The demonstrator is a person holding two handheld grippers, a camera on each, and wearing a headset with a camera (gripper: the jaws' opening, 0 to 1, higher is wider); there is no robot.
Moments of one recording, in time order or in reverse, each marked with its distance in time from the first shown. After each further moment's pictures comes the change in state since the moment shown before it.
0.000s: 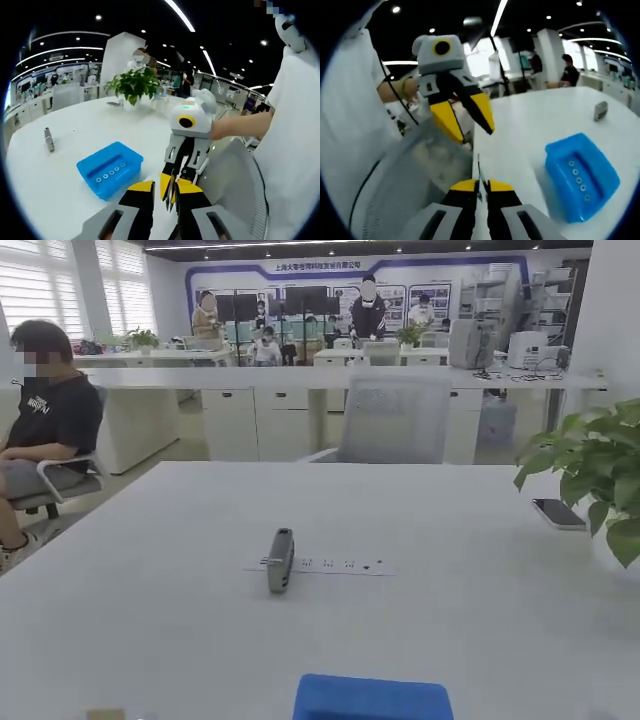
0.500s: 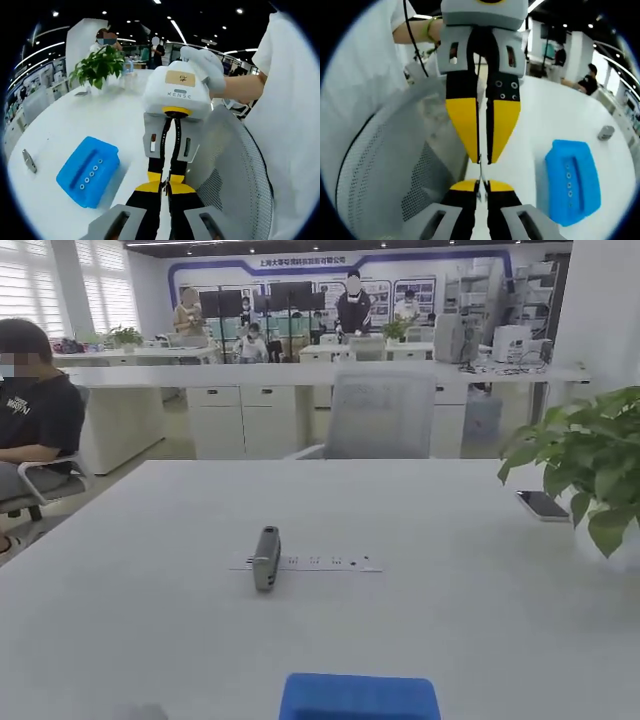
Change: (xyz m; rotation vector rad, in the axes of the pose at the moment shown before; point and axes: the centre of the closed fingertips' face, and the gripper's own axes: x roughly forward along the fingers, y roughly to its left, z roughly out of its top) left arm 0.034 -0.024 -0.021 0.201 0.248 -0.162; right arm -0.001 0.000 -0.035 -0.262 0.299 -0.045
